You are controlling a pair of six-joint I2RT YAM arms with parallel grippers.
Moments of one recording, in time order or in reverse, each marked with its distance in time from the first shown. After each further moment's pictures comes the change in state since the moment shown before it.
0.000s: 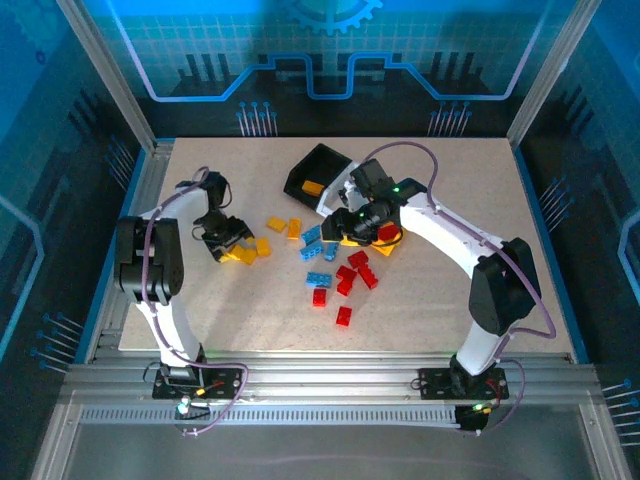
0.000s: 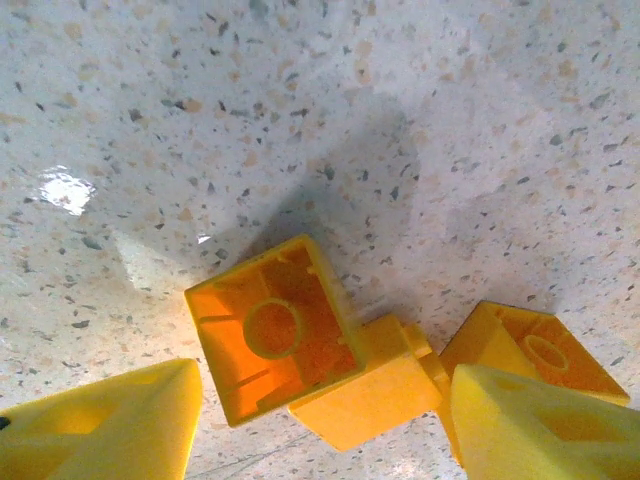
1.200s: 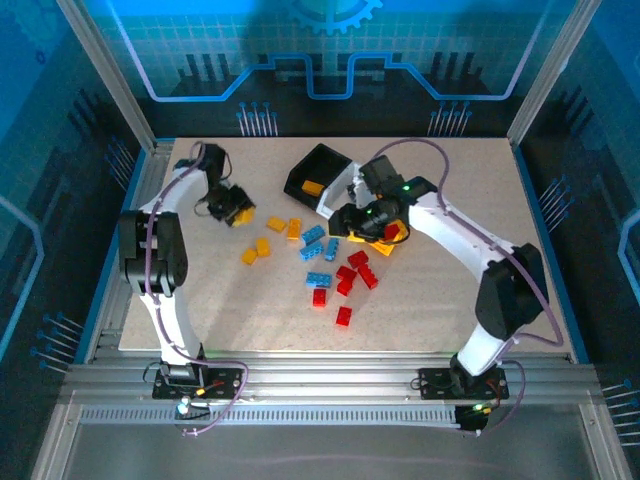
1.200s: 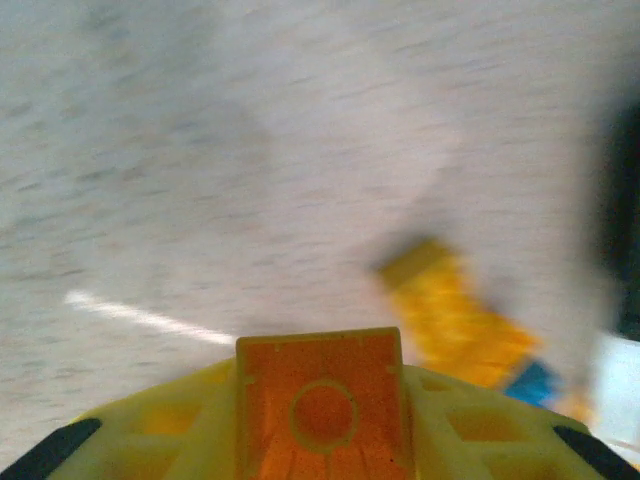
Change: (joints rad) left arm -0.015 0.076 0.291 0.049 0.117 -0.057; right arm -0.045 -0.068 -0.020 -0.010 0.019 0.011
